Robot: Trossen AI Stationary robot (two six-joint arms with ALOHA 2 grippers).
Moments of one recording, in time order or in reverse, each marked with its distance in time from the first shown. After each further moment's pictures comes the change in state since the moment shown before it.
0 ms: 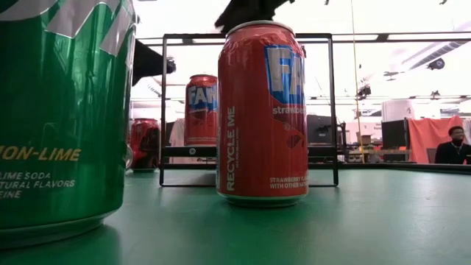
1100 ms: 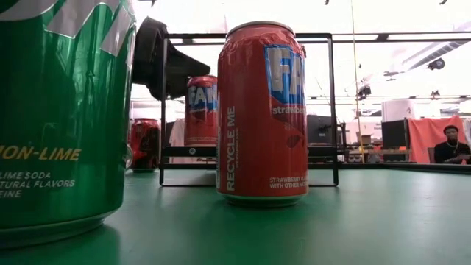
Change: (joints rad) left arm 0.048 0.461 0.000 0.635 -0.019 0.031; right arm 0.238 -0.335 -0.228 0.125 0.378 -0.113
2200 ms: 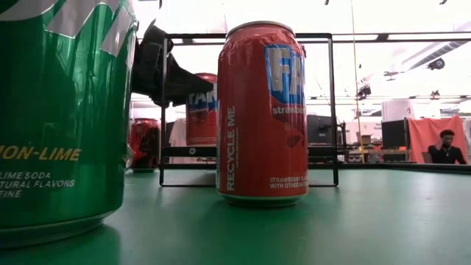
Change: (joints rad) left arm 0.001 0.102 0.001 0.064 0.000 0.053; right arm 0.000 0.000 0.000 0.026 0.004 -0.008
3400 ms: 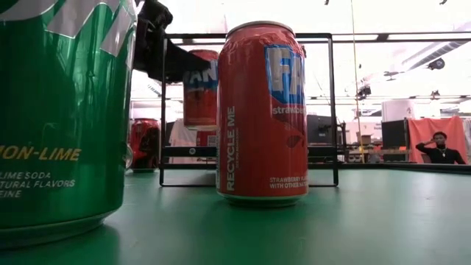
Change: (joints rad) left arm -0.037 -0.164 0.086 -0.290 0.048 0.146; right arm 0.006 0.000 0.000 0.001 -0.038 -0.050
